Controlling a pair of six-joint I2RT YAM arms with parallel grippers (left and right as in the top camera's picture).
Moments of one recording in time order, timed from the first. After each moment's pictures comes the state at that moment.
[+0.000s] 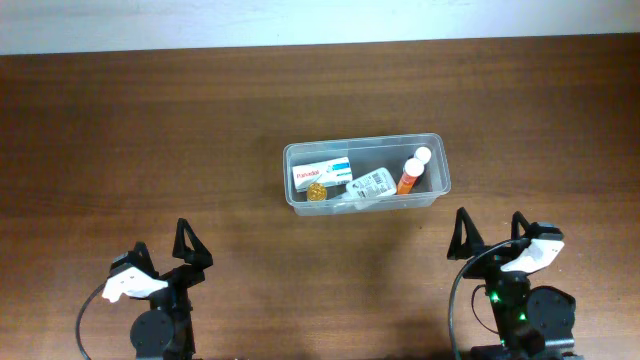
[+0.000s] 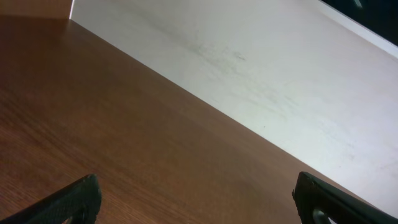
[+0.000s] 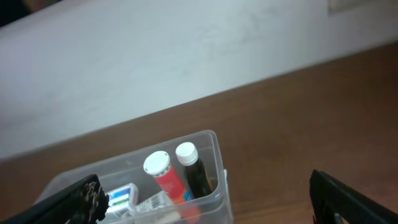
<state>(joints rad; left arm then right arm) 0.00 0.01 0.01 -0.06 -0.23 -0.52 0.03 0.12 0.26 -0.25 -0.01 0.32</state>
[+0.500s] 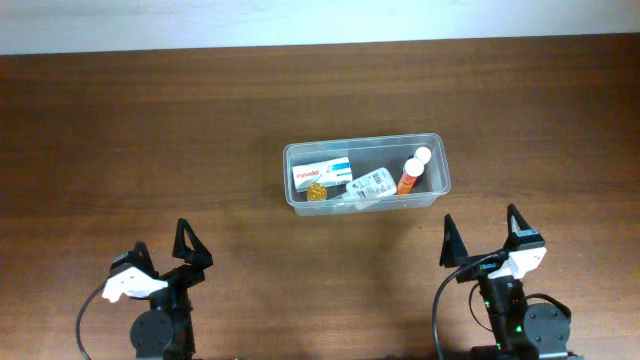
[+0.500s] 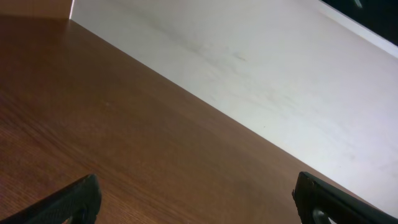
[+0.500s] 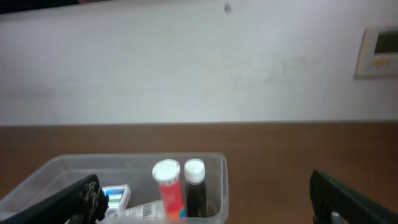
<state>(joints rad) 0.00 0.01 0.01 -0.06 -0.23 -0.52 0.03 0.02 0.14 -0.08 -0.11 0.08</state>
